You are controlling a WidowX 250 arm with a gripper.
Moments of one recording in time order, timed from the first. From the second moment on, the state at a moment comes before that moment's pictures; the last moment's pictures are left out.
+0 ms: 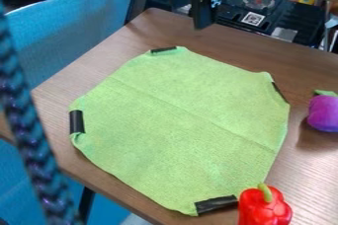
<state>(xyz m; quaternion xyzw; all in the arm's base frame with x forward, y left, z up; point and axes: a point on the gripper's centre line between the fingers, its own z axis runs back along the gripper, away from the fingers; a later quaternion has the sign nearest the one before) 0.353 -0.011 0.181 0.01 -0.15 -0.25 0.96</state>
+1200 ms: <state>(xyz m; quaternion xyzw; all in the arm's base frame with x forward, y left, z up) 0.397 0.038 0.132 0.05 -0.15 -0.39 0.91</state>
